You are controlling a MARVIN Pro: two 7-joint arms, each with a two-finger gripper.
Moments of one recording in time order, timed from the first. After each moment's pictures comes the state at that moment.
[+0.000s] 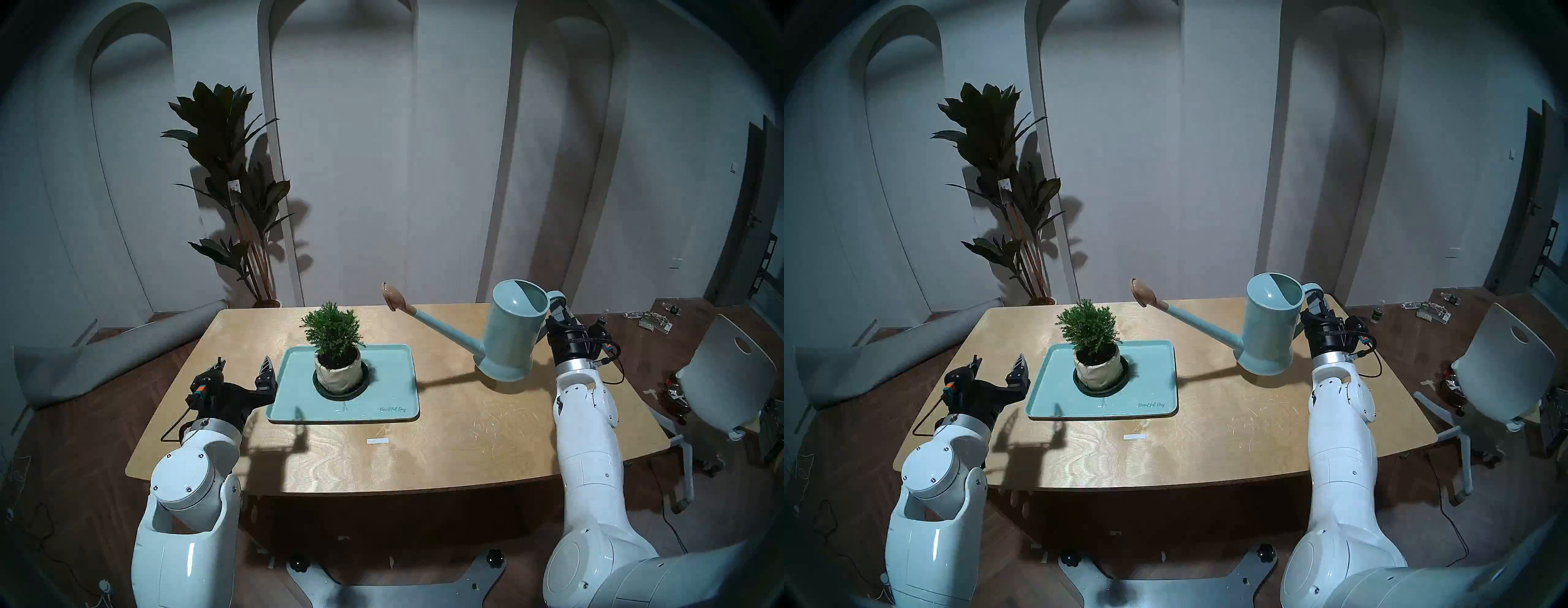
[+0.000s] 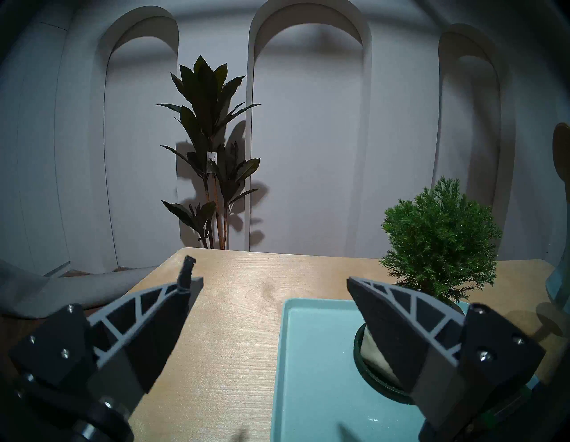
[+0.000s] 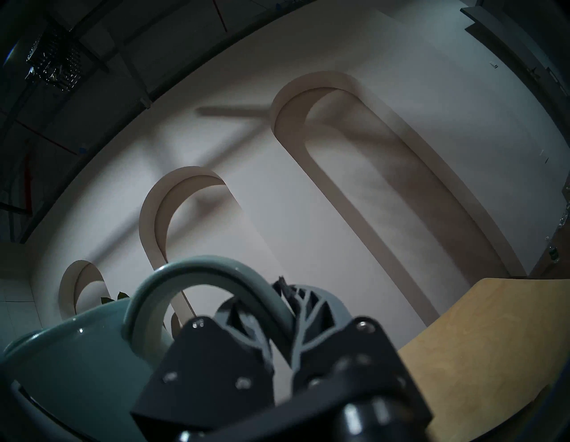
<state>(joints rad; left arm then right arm) 1.93 -1.48 -1.75 -2.00 -0.18 0.14 -0.01 -1.22 -1.58 2.08 -1.10 0.61 -0.16 0.66</state>
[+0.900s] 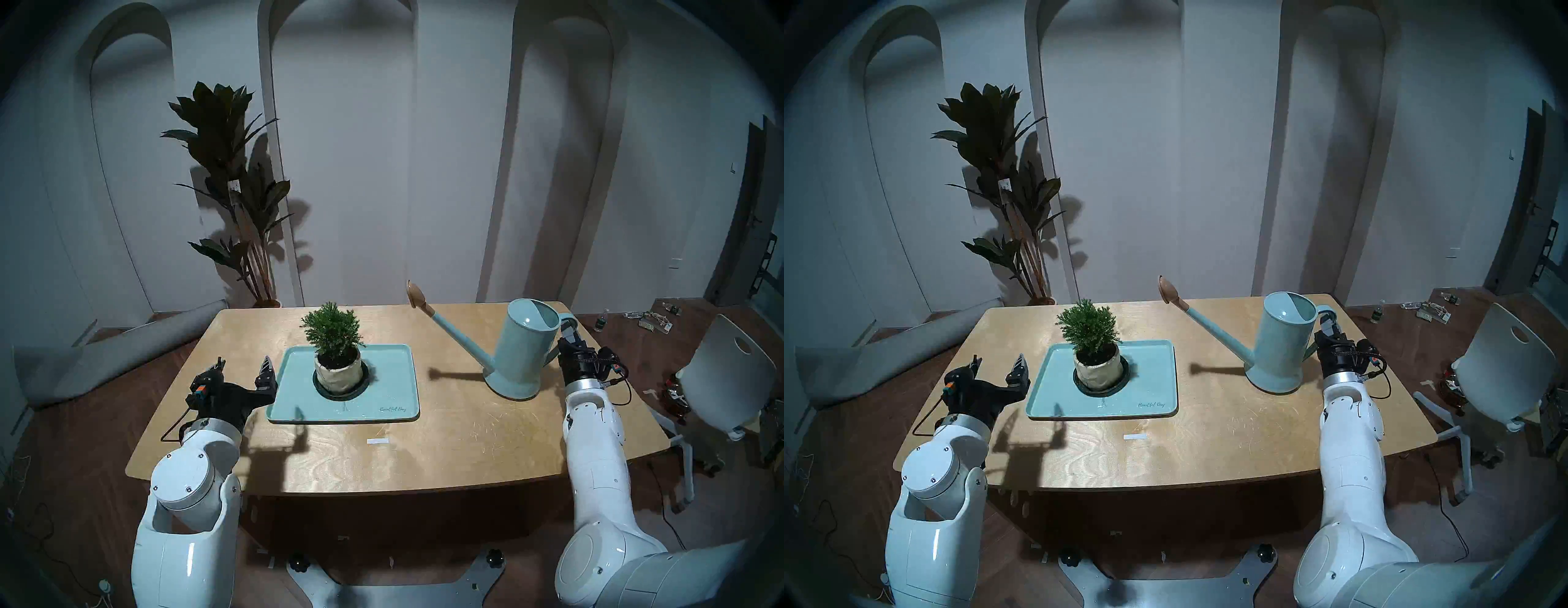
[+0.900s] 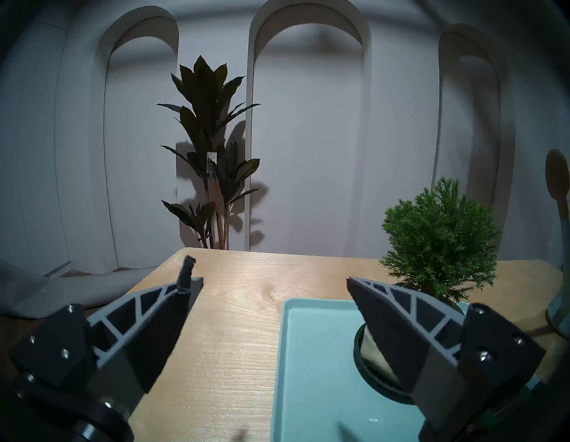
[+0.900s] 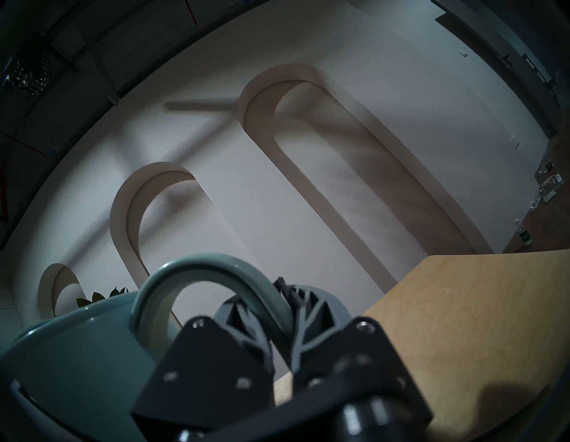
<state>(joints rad) 1.93 -1.48 -1.75 -2.00 -0.18 0.14 -0.01 -1.19 -1.52 2.13 -0.94 0.62 -0.17 0.69</state>
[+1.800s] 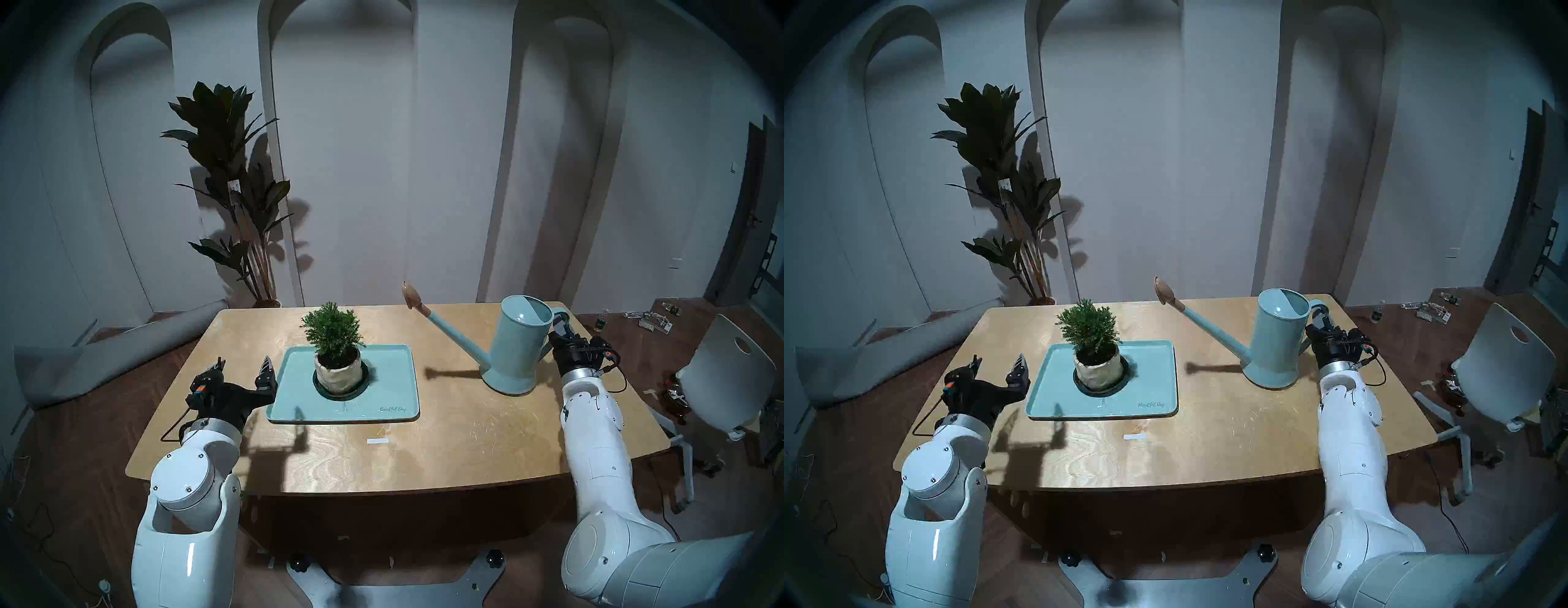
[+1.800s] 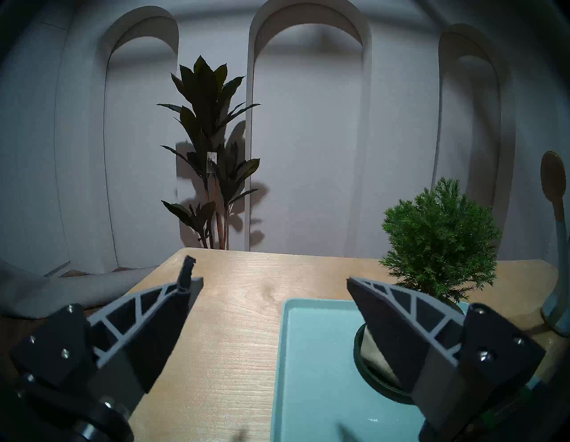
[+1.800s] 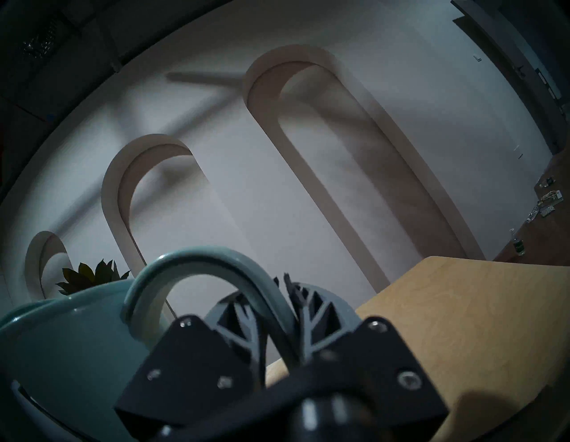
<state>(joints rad) 1.93 -1.48 -1.75 -2.00 -0.18 0.14 -0.01 -1.17 -1.49 2.07 -0.94 0.52 -0.18 0.59</state>
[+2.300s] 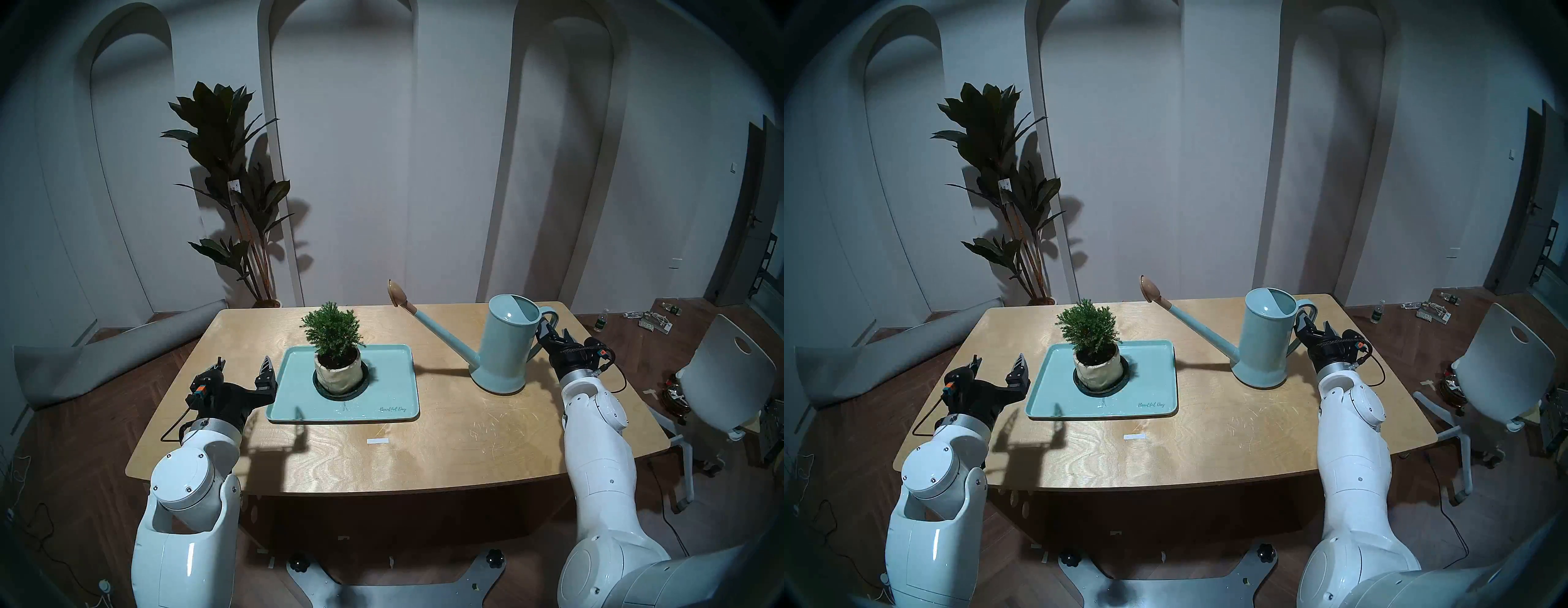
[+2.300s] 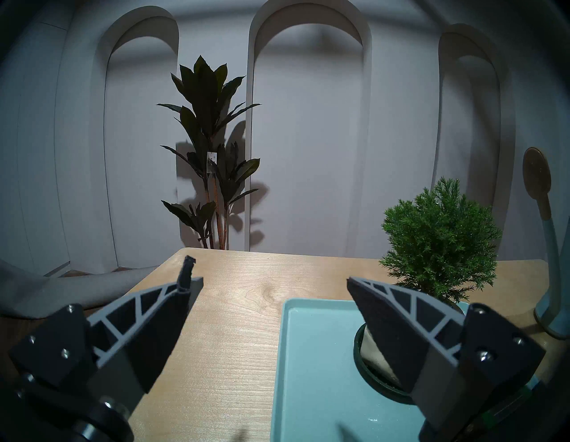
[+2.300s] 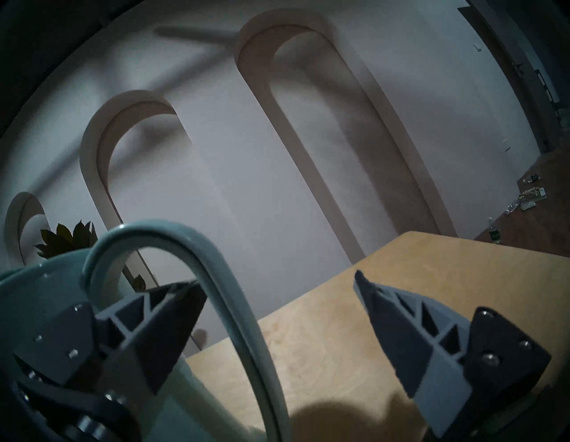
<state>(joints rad) 1.93 -1.48 -1.75 -2.00 -0.18 0.14 -0.01 -1.28 -1.52 2.02 -1.13 0.42 -0.01 0.43</state>
